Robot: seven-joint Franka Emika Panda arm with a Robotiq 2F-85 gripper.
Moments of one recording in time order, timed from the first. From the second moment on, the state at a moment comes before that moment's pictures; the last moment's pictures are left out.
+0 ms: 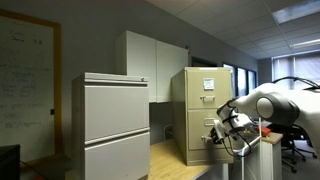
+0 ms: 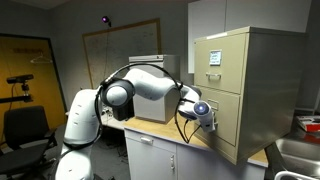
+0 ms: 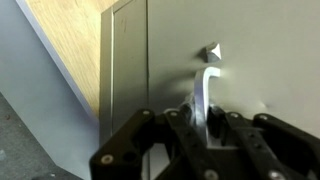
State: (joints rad) arm -0.47 0.34 -0.10 -1.82 1.33 2.60 0.30
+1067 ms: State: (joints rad) arm -0.40 -0.08 -0.29 -2.32 1.19 2.31 0.30
